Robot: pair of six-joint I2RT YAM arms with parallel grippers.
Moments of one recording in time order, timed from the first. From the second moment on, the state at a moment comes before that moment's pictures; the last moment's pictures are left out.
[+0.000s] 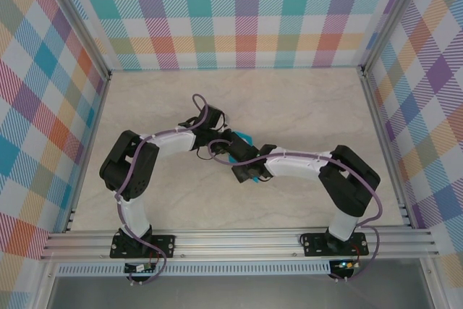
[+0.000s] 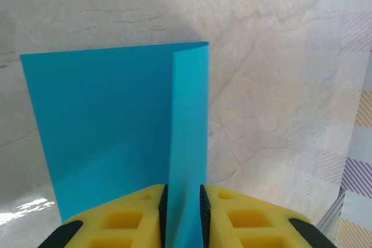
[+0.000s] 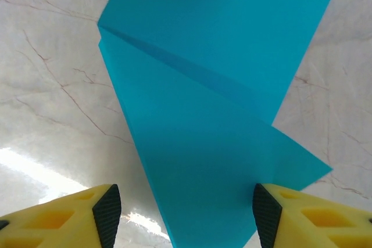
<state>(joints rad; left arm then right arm) -0.56 1.86 1.12 -0.19 0.46 -0.81 0.94 1.74 1.03 -0.49 0.27 0.33</state>
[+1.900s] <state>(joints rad) -0.34 1.73 0.99 -0.15 0.56 -0.88 0.89 1.70 0.95 -0.42 0.09 0.34</state>
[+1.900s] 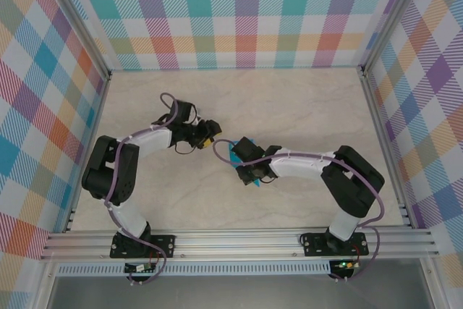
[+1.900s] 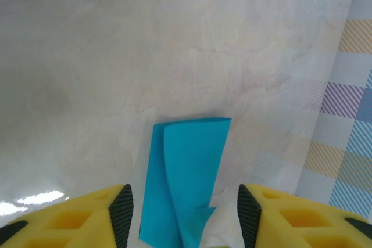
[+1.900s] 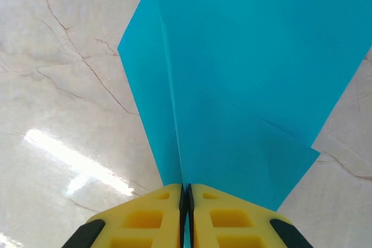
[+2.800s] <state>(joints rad) -0.58 1.85 1.00 -0.05 0.55 -0.94 0.65 1.60 0.74 -0.16 -0.34 0.50</state>
